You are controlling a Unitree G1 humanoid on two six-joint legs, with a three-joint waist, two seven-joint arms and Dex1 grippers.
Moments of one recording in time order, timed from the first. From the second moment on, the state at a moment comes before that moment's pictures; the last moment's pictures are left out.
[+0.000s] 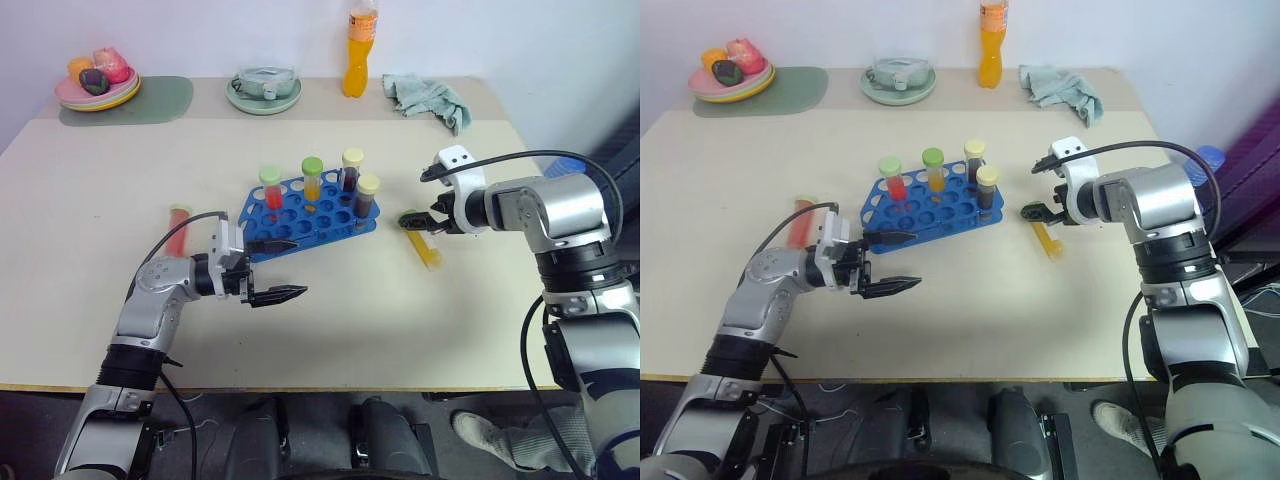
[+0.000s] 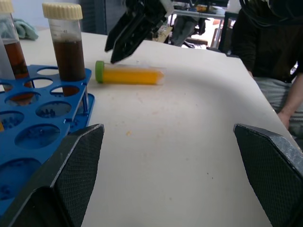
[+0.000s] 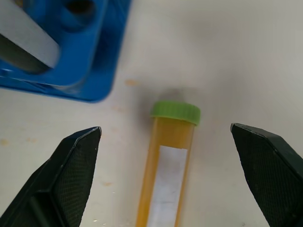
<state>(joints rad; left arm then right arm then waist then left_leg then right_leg) -0.39 0.49 -0.04 0.16 -0.43 0.08 -1.29 -0.94 -0.66 0.17 0.25 0.30 1.28 0.62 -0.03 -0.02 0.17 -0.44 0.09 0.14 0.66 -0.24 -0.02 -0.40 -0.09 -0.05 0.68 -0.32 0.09</state>
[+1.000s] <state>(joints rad) -0.36 0.48 -0.05 0.15 -0.38 0.05 -1.21 -1.01 -0.62 0.33 0.45 0.16 1.18 0.75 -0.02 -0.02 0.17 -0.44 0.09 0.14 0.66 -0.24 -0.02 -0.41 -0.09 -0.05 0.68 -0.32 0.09</state>
